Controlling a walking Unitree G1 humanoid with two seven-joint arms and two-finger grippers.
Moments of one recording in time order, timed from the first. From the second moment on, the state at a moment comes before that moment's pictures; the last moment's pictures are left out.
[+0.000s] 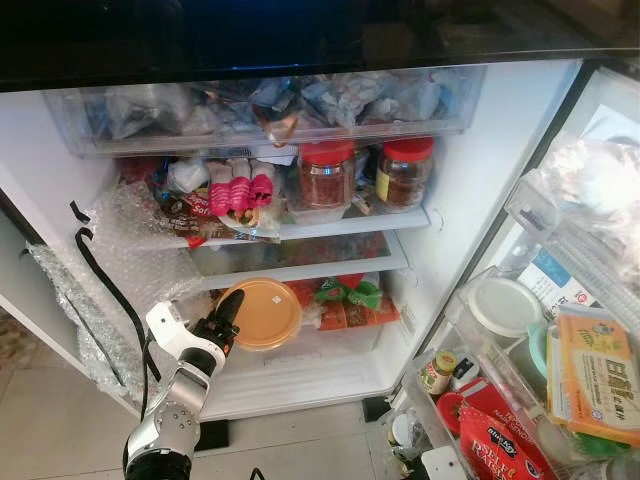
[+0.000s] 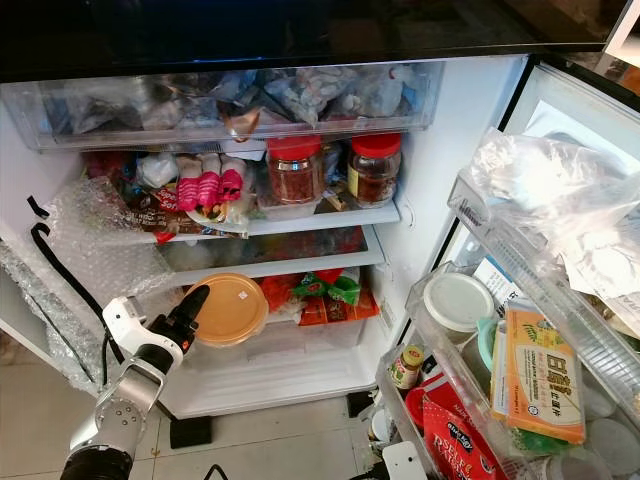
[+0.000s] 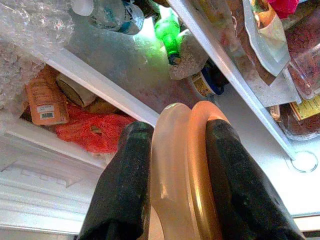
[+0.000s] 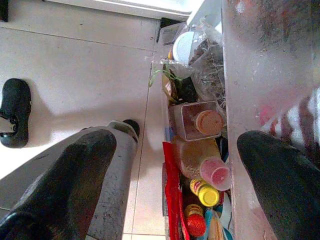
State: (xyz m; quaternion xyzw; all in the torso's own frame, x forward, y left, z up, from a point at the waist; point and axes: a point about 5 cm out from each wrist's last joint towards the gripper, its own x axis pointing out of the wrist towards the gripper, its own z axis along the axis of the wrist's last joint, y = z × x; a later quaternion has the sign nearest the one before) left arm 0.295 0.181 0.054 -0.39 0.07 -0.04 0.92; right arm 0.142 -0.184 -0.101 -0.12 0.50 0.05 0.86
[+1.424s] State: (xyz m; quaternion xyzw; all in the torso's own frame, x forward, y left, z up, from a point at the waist) left arm 0.298 0.176 0.058 -0.40 0.06 -0.05 0.92; right arm 0.144 -0.182 -0.100 -0.10 0.49 0.04 0.86
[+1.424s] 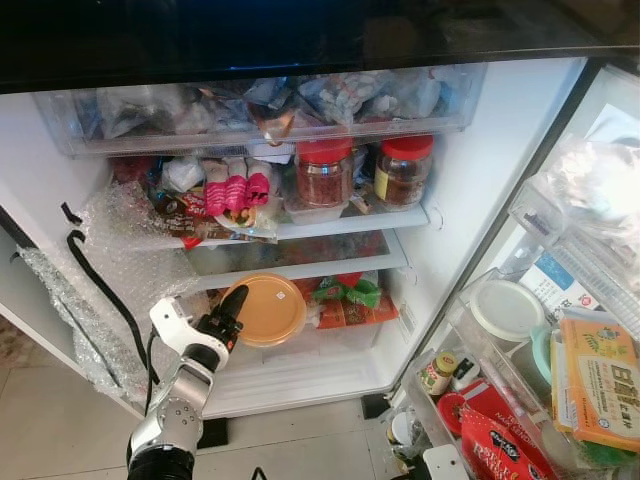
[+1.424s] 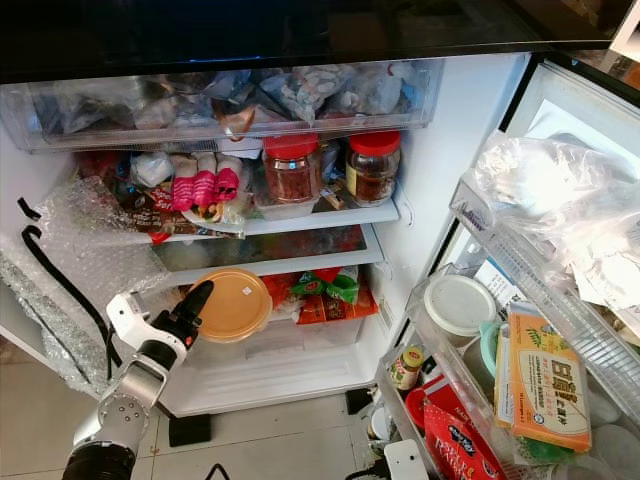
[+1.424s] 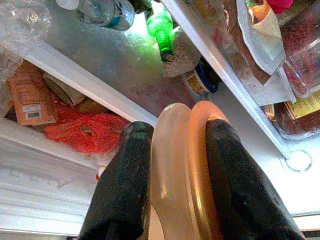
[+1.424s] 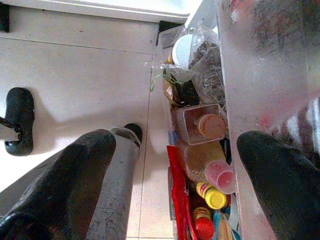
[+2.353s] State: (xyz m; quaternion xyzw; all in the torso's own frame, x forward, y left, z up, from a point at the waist) left arm 0.299 0.175 0.058 -0.40 0.06 -0.05 0.91; right arm 0.170 -0.183 -0.088 -0.11 0.44 0.05 0.89
